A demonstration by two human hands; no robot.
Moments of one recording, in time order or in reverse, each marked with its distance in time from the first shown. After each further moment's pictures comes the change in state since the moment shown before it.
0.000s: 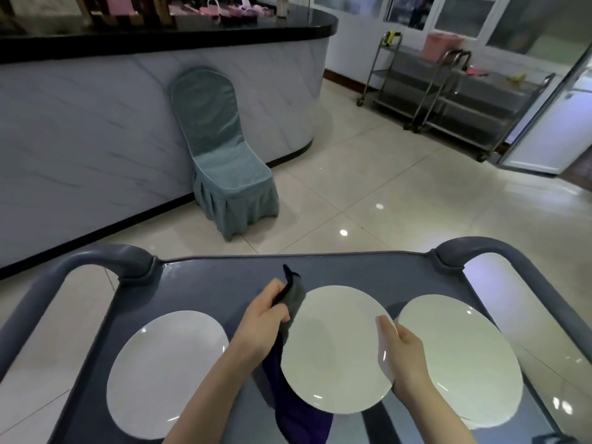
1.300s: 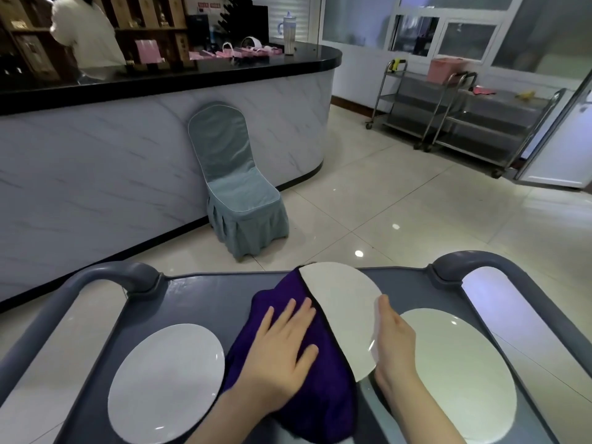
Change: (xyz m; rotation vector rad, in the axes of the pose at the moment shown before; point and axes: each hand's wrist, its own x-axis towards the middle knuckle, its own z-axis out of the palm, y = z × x) left_hand -0.013 -0.024 0.045 1.141 -0.066 0.395; right_hand -0.019 -0.060 0.001 0.325 0.034 -0.019
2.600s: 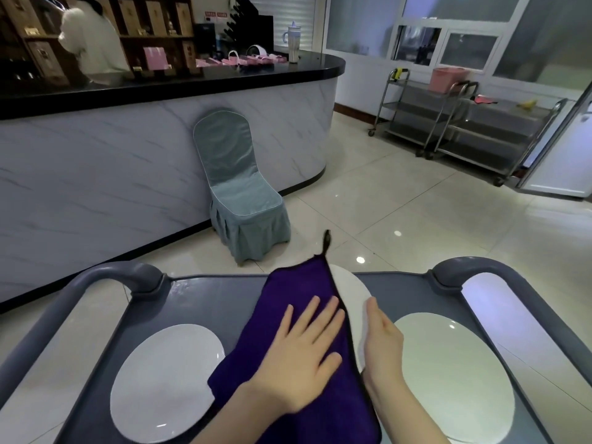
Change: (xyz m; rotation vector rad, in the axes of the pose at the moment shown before) left_hand 0.005 0.031 -0.010 0.087 -0.031 0.133; right_hand -0.016 0.003 0.011 -0.009 -0.026 -0.092
